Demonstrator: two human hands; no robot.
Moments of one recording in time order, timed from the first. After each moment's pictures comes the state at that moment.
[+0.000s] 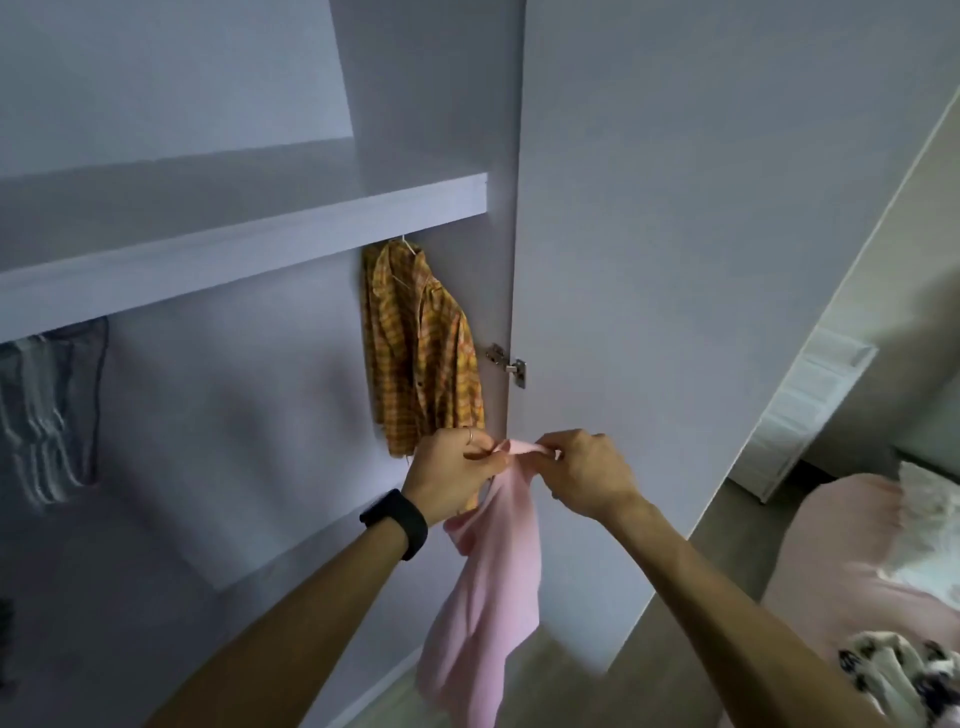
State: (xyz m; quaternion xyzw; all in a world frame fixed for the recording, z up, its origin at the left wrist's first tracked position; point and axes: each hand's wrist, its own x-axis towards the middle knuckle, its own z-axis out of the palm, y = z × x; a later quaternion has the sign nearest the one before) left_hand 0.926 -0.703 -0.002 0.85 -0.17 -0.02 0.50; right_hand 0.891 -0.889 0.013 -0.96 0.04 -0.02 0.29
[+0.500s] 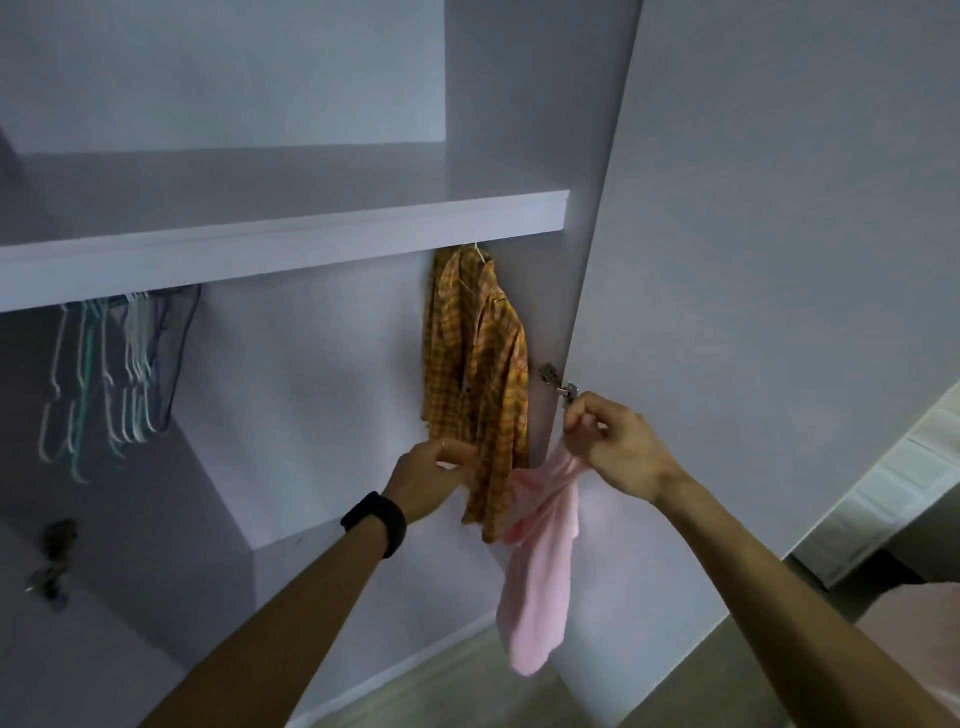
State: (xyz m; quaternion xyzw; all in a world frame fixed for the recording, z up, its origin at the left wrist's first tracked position) left_hand 0.959 -0.651 -0.041 0.84 0.00 -0.04 0.54; right_hand 0.952 -0.907 0.041 -0.90 -0.09 -0.01 0.42
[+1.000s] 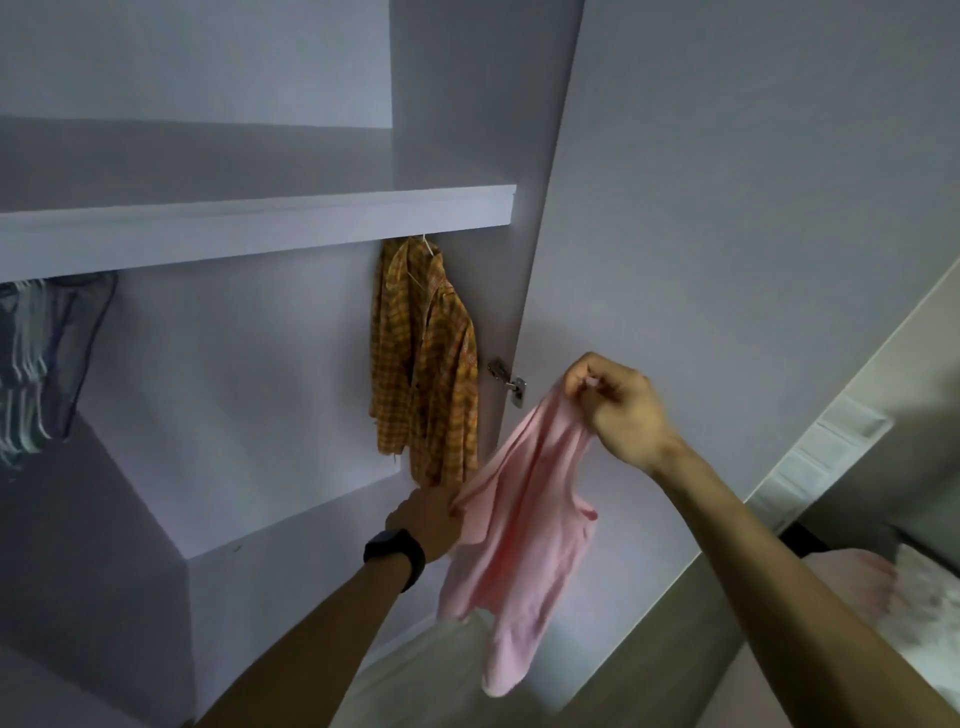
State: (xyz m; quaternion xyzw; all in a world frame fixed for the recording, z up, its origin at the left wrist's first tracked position) left_hand 0.962 -0.715 -0.104 0.95 -0.04 -0.12 0.28; right_hand 0.951 -0.945 0.077 -0.90 -0.11 -0.14 0.41
